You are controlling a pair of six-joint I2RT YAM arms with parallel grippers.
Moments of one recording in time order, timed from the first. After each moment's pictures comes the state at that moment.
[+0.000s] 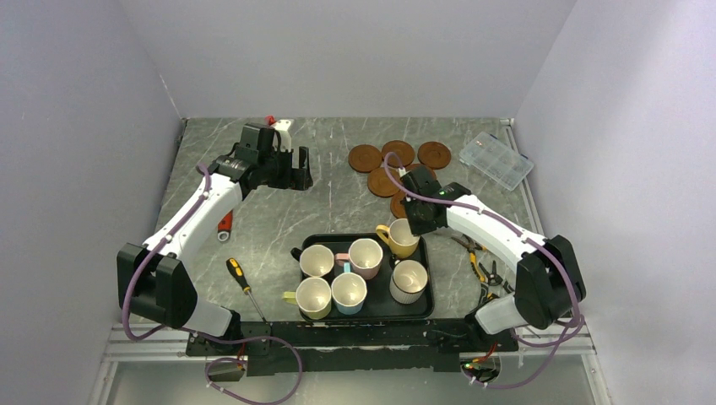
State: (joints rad) left arm -0.33 1.44 1.26 -0.56 0.16 -0.20; right arm 0.54 1.43 1.02 -0.75 0.16 0.24
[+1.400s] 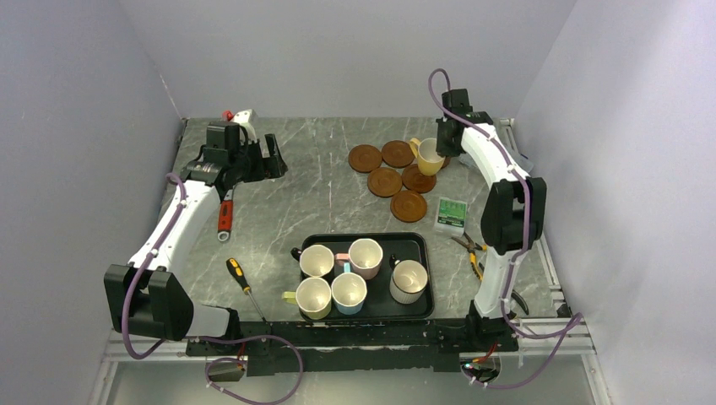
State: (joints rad) left arm -0.15 1.35 1.21 -0.50 0.15 -0.29; right arm 0.14 1.98 1.78 -0.75 0.17 0.20
